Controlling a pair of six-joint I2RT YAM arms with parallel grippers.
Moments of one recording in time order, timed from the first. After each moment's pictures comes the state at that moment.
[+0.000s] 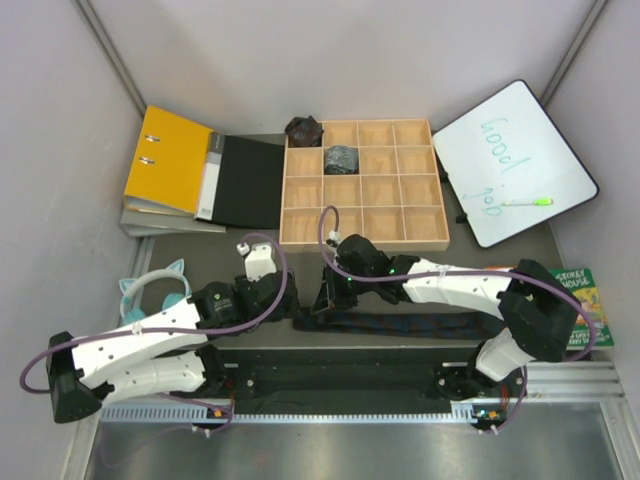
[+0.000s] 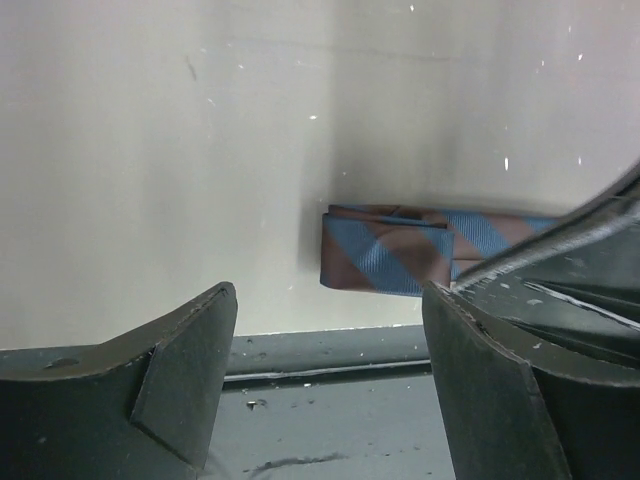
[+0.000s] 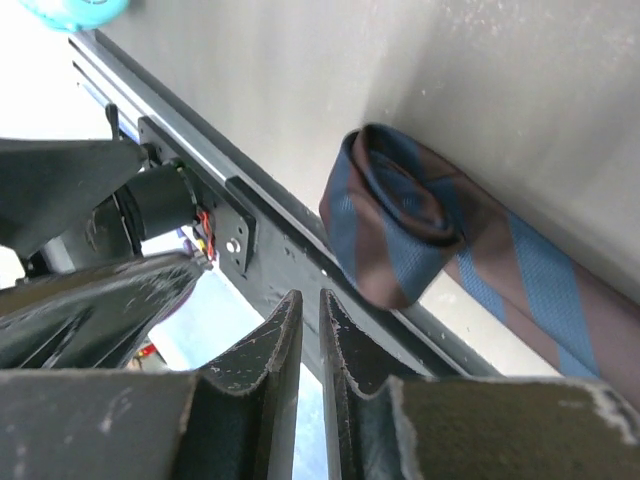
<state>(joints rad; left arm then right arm) -1.09 0.93 0.77 -0.87 -0.51 -1.07 0.99 1.52 0.89 -0.13 -0.33 0.94</state>
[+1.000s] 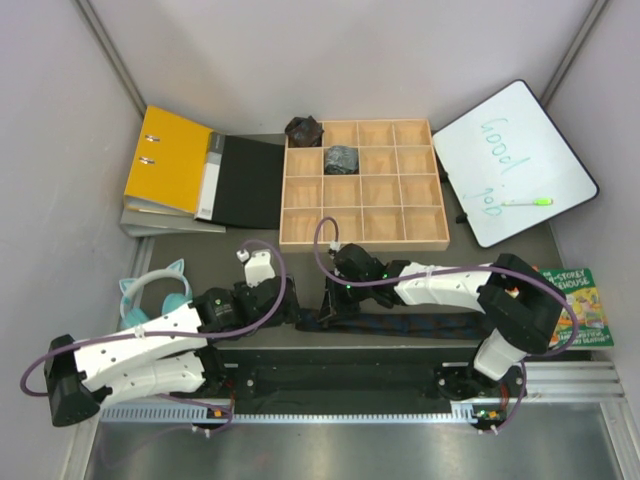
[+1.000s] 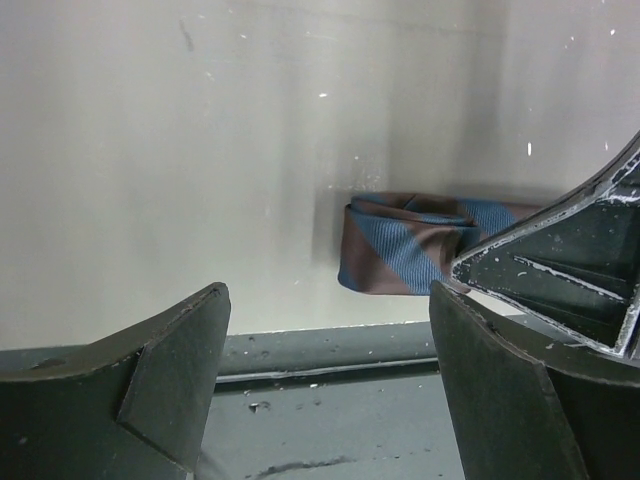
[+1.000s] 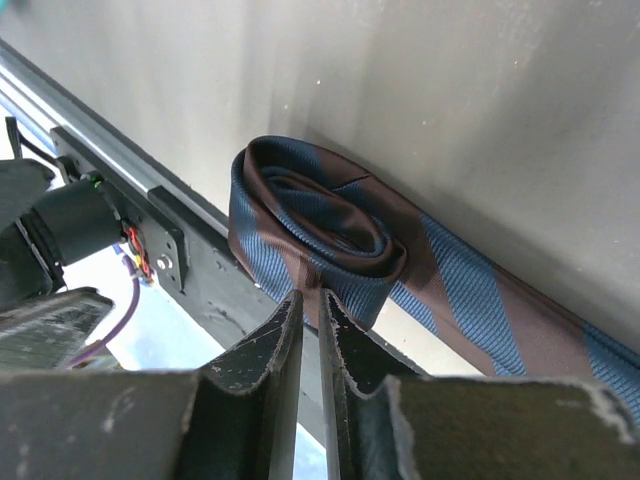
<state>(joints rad) -1.08 0.90 0.70 -0.84 -0.48 -1.08 0.99 1.61 0.86 -0.12 -0.29 0.94</state>
